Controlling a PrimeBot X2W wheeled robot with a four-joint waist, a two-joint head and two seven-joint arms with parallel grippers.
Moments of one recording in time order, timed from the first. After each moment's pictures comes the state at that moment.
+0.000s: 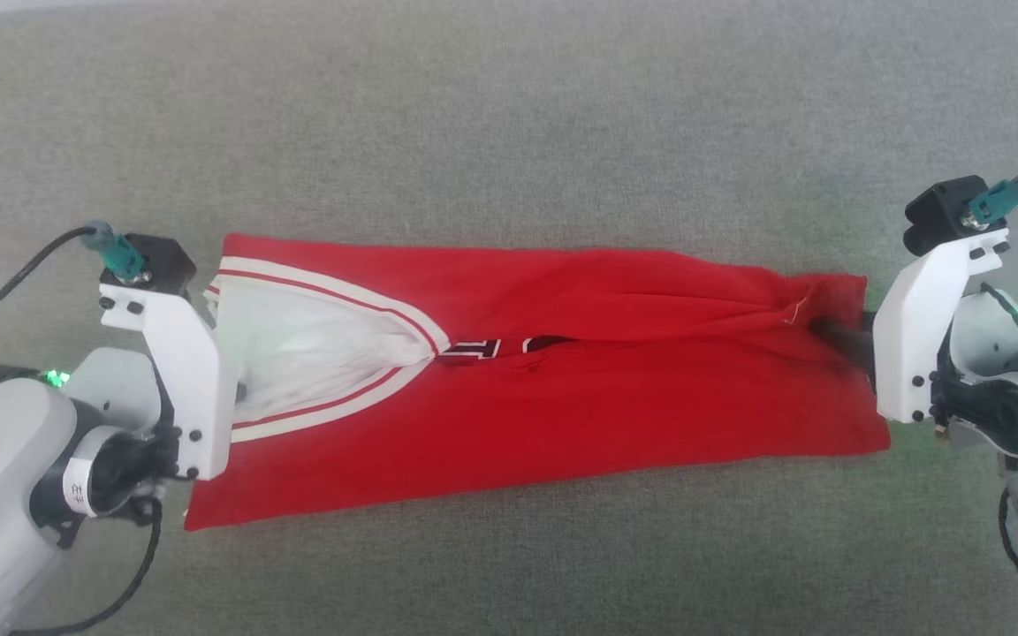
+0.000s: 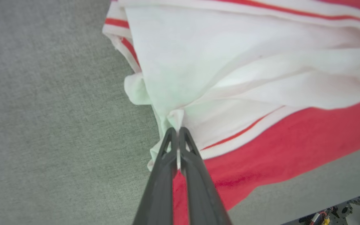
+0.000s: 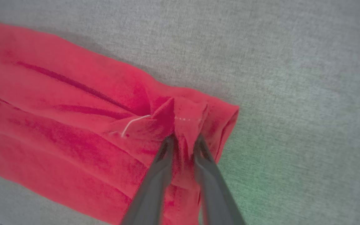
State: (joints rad) left arm -0.66 0.83 -0.74 0.03 -1.07 0.31 0.80; right arm -0.51 -0.37 0.16 0.17 0.61 0.13 0.91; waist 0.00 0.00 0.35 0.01
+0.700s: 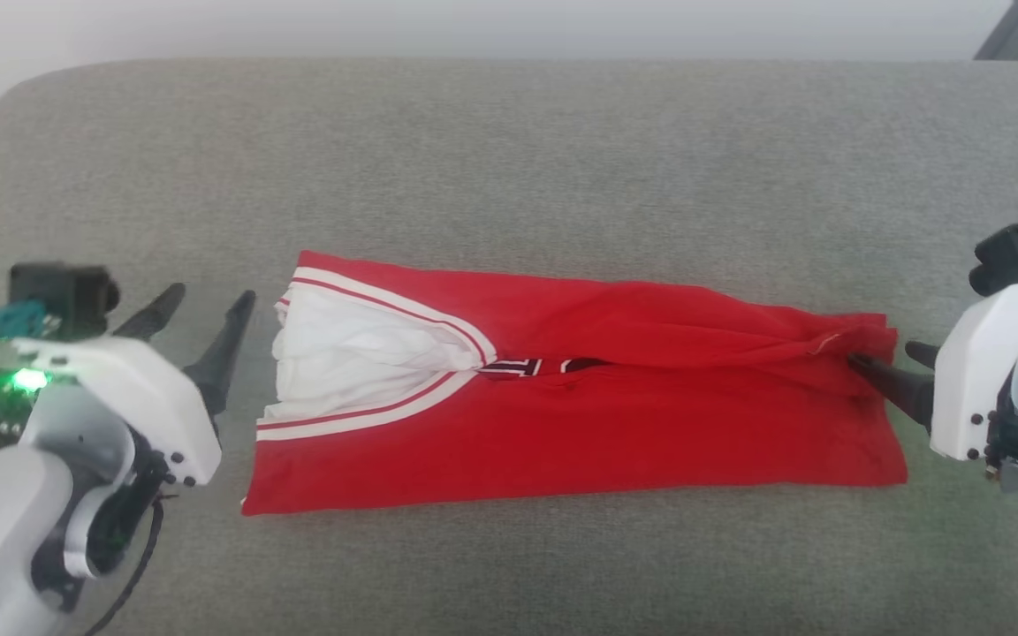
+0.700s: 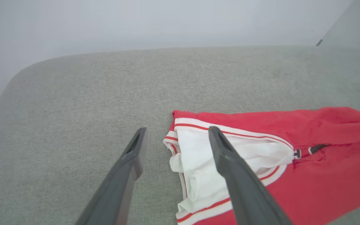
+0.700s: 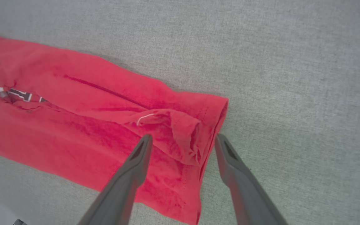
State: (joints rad) left arm -0.47 0.79 -0.58 -0.01 -0.97 0.27 0.18; right arm -0.40 -0.43 0.07 0.12 0.66 0.13 0.88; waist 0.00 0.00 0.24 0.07
